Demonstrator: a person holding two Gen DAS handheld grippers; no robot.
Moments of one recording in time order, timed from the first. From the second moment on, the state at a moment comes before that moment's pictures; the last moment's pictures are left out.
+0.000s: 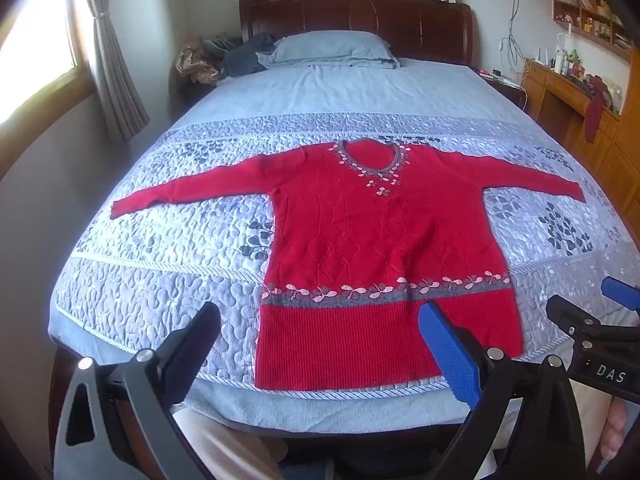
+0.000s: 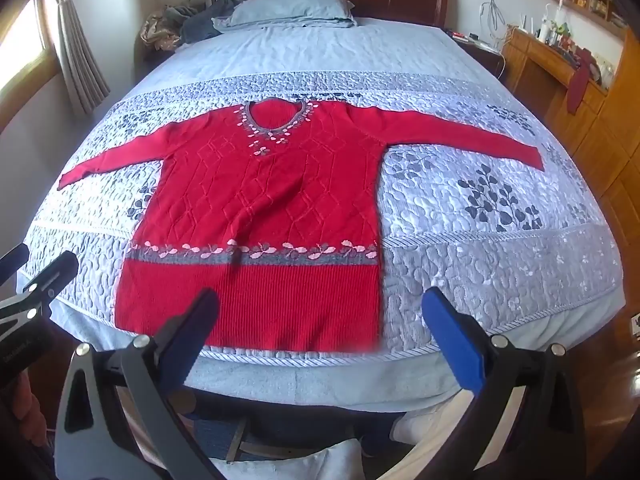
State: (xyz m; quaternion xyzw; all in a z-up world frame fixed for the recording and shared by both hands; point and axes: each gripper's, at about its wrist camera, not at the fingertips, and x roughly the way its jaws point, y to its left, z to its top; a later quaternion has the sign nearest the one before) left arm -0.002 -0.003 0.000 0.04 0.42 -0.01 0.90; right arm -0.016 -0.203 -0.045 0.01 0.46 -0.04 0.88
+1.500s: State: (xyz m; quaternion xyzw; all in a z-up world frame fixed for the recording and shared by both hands) left arm 0.004 -0.006 -0.001 0.05 0.43 -0.01 0.90; right arm -0.009 -0.203 -0.044 0.00 0.47 -0.04 0.88
